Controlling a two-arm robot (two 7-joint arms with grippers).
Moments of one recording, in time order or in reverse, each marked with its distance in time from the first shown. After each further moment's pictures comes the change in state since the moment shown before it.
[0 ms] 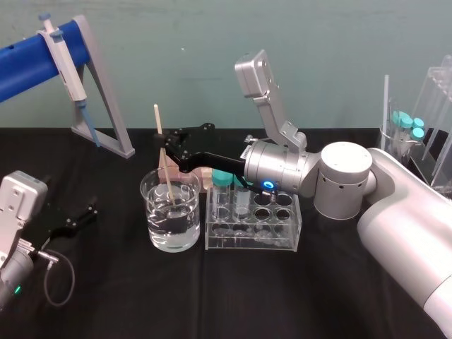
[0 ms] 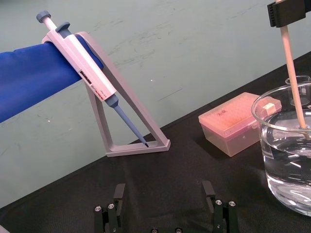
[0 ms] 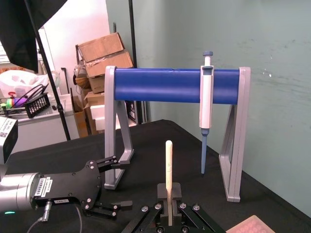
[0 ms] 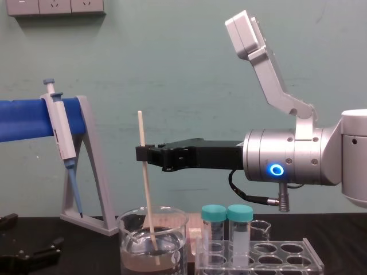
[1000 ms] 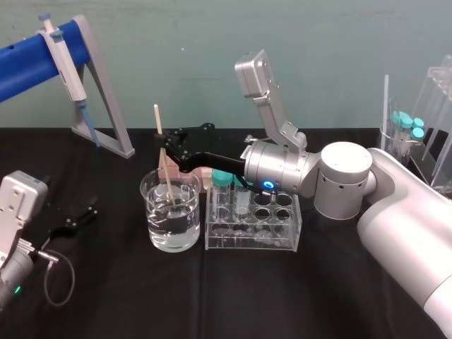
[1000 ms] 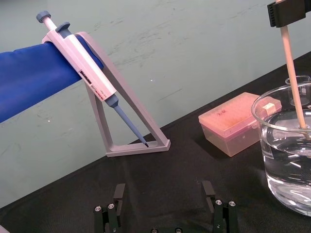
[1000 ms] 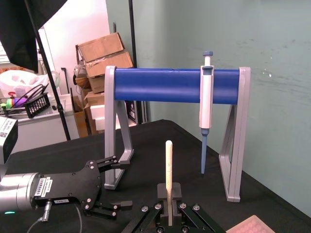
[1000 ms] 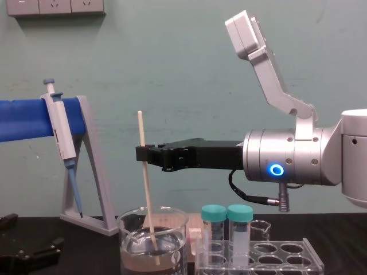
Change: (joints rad) left arm 0.000 0.000 0.000 0.000 0.000 0.000 0.000; right arm 0.000 0.000 0.000 0.000 0.000 0.000 0.000
